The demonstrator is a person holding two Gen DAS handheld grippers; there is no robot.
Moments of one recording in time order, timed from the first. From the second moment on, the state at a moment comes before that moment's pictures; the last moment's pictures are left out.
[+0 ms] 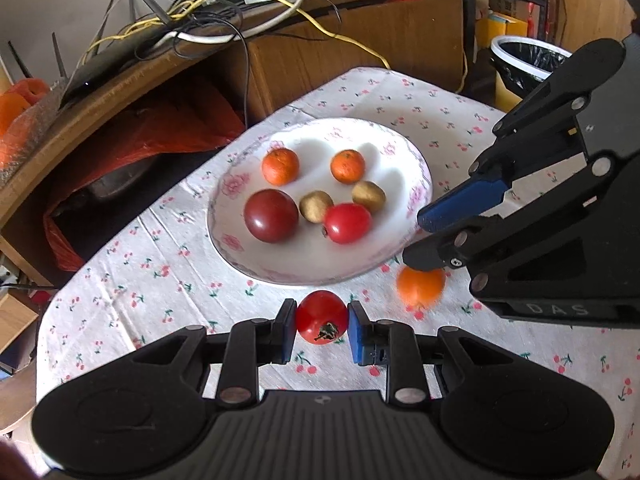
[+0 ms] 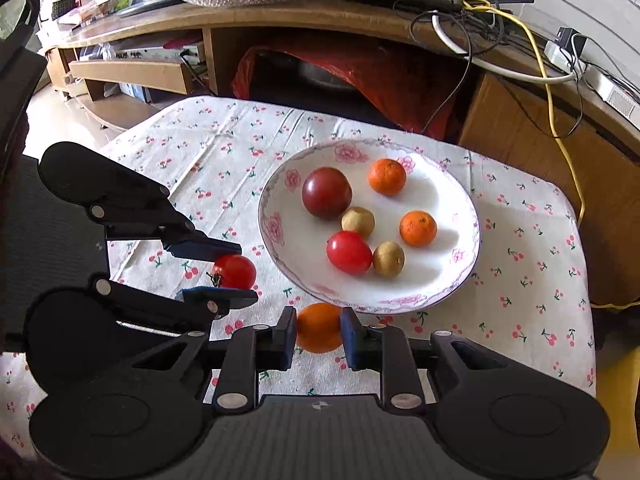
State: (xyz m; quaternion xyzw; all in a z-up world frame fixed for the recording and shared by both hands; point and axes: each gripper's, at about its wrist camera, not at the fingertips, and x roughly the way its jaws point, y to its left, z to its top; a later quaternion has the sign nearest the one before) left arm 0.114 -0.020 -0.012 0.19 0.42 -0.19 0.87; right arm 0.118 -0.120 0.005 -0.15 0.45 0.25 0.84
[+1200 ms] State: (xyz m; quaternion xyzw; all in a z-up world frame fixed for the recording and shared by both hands) left arm 0.116 -0.013 -0.034 0.20 0.45 -0.20 0.85; right arm 0.114 -0.109 -0.022 -0.15 0.51 0.29 0.80
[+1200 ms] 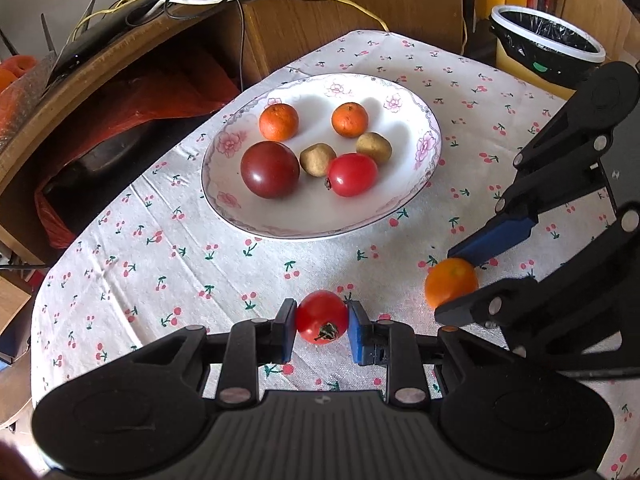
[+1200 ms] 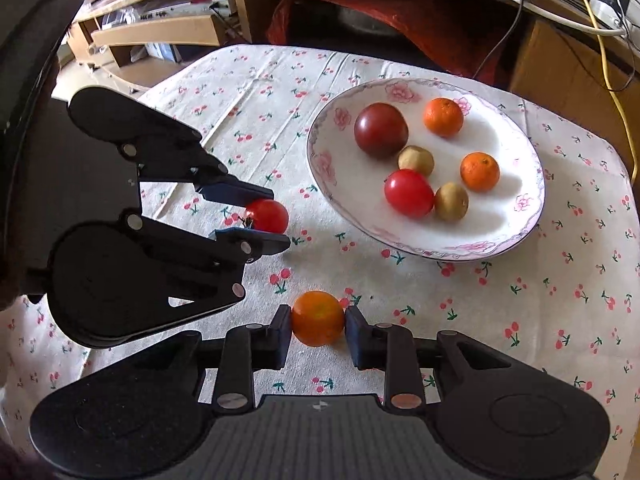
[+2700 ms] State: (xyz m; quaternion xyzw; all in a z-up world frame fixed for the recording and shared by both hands) left arm 0.184 -0.032 -0.011 0.17 0.41 -0.18 0.88; right arm 0.189 -0.120 0.003 -0.13 0.42 0.22 0.87
